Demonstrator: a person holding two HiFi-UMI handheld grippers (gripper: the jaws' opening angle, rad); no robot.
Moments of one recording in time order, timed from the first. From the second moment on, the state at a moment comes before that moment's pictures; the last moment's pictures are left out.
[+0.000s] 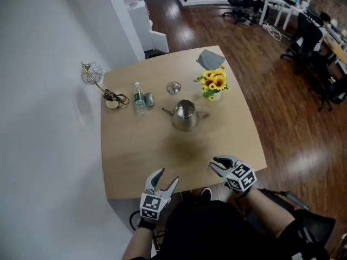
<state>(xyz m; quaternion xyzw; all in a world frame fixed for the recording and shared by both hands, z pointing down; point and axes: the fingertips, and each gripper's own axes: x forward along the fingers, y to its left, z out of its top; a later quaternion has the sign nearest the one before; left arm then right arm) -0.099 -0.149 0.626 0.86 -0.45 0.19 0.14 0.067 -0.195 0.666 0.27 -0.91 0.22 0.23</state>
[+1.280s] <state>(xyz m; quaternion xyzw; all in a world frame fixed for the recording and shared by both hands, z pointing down) -0.121 -0.161 0.642 0.87 -0.43 0.20 0.15 0.083 -0.186 0.826 0.26 -0.81 0.24 0.47</state>
